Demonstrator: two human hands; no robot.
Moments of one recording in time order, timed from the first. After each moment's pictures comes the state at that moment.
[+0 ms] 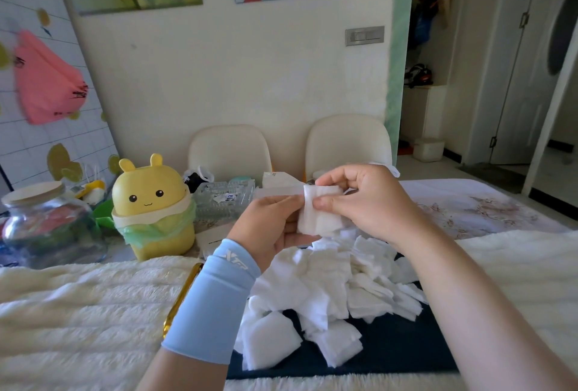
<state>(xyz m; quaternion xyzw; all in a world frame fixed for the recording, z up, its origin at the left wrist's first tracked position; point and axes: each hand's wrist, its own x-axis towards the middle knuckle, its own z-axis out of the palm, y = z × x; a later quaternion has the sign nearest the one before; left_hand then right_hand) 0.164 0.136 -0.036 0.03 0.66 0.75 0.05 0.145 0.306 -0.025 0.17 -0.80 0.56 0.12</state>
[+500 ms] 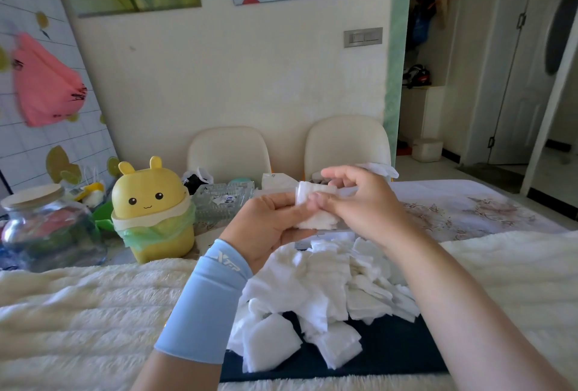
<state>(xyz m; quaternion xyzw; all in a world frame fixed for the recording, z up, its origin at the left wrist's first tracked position) 0.163 0.127 -0.035 0.11 0.65 0.74 0.07 0.139 0.301 -0.033 0.11 -0.81 0.56 0.13</state>
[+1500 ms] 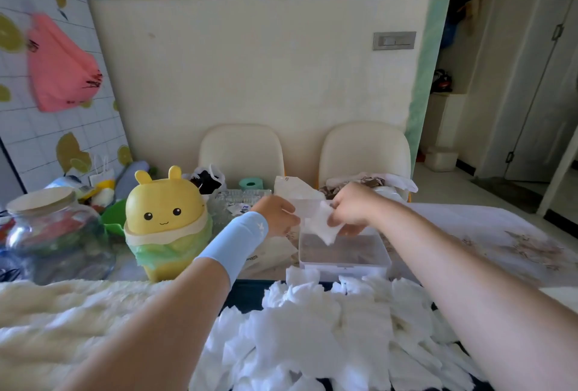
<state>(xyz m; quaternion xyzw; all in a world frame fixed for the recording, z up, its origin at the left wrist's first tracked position) 0.023 0.066 -0.039 -0.04 0.90 0.44 0.03 0.001 0.245 -0.013 0.06 -0.95 0.30 -0.11</state>
